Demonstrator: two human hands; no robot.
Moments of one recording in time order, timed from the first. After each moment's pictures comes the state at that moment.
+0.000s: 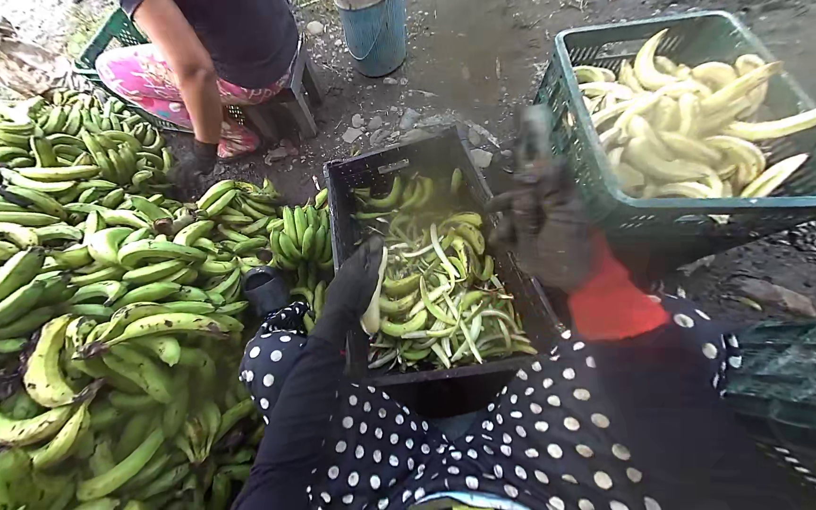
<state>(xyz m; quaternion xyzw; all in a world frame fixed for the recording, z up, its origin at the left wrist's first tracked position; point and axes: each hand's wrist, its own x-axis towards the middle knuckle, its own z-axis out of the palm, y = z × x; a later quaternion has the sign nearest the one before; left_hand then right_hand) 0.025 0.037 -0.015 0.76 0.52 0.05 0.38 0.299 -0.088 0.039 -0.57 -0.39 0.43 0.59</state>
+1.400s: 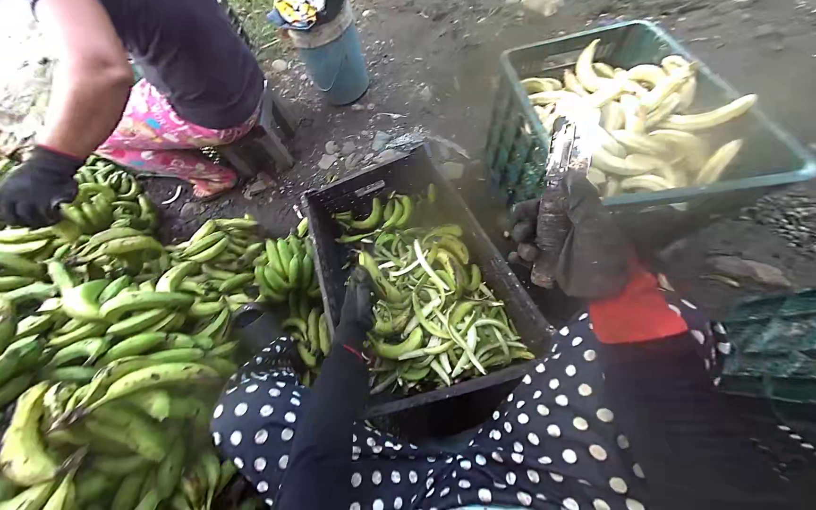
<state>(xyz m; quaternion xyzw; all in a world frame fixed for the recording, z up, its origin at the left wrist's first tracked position) 0.058 0.047 -0.085 0.52 0.54 0.27 0.60 0.336 -0.107 0.034 -0.51 -0.24 0.50 0.66</state>
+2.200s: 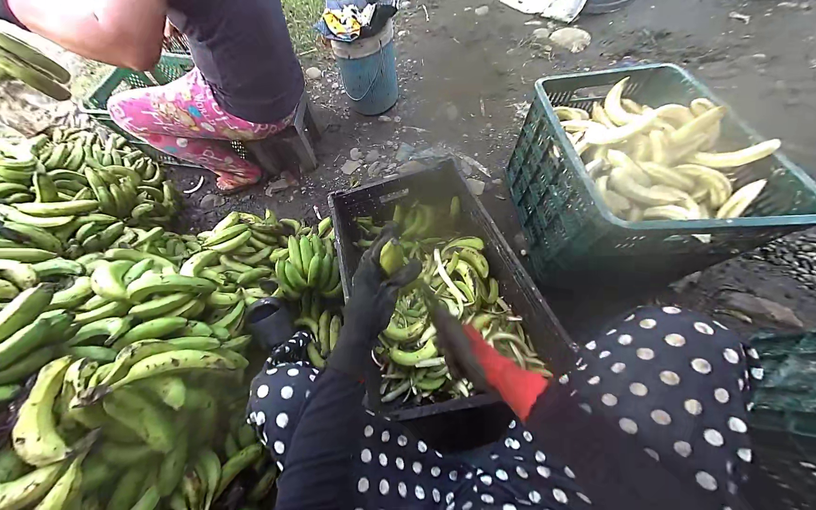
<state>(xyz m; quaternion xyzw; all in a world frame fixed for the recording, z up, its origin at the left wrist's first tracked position) 0.032 0.035 -0.002 0.68 0.38 0.33 0.53 0.178 -0.114 -0.062 -0.62 -0.28 0.62 0.38</state>
